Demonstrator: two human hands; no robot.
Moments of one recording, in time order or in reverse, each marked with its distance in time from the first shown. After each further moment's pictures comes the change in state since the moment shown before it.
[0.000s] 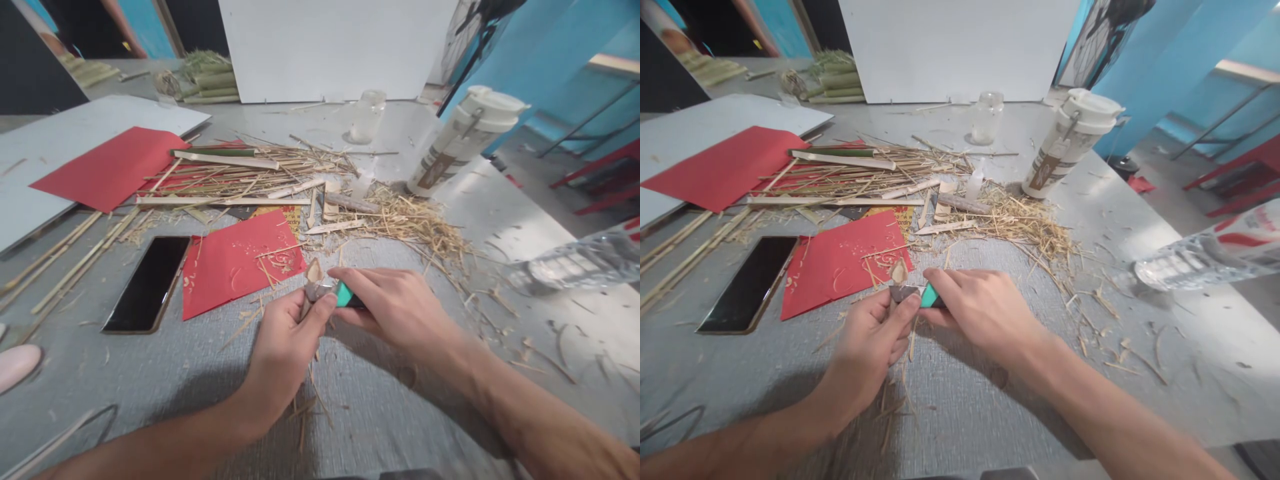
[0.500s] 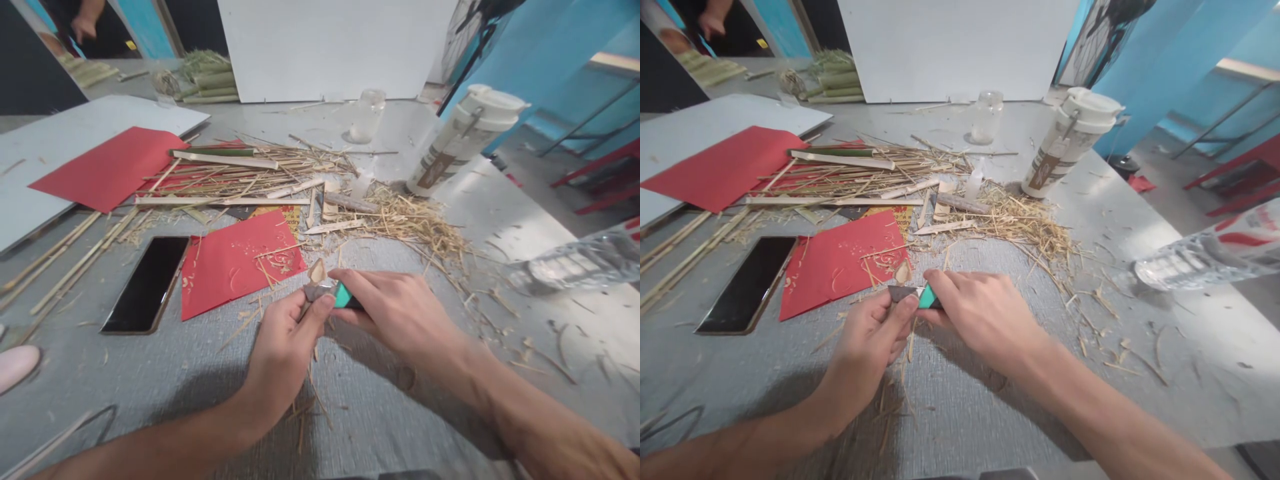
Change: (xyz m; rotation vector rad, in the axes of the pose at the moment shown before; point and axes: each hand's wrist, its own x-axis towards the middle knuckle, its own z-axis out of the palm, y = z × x) left_hand -0.001 0.001 0.000 0.091 -0.005 0.069; right_hand -0.003 -0.005 -0.004 -0.039 -0.054 0.065
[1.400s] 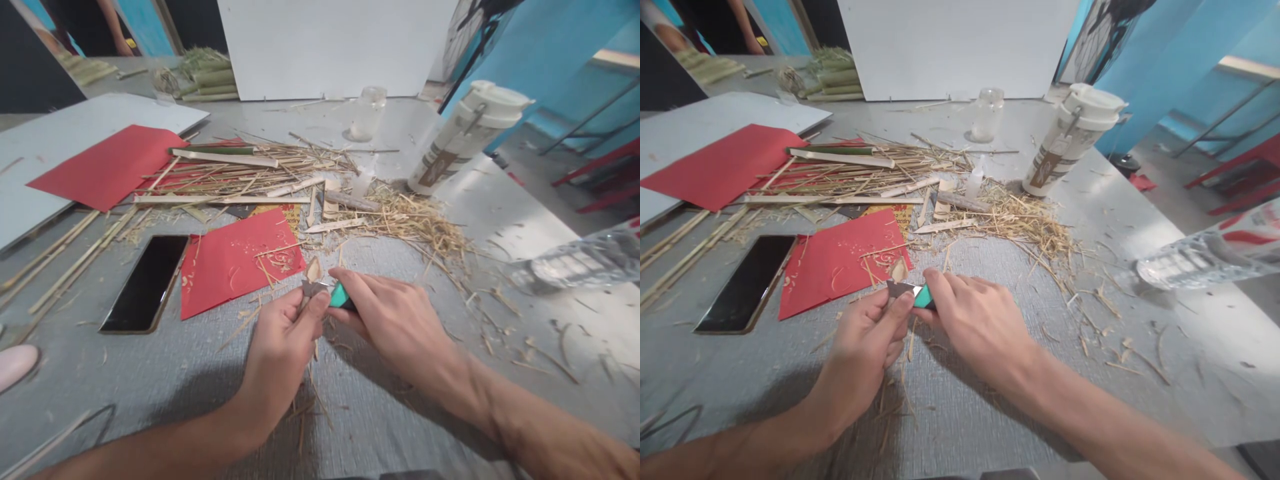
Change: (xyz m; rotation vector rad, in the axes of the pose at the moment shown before) left_hand -0.003 0.007 0.003 -0.139 0.040 -0.078; right_hand -0.002 -0.014 0.007 -0.039 0.102 0.036
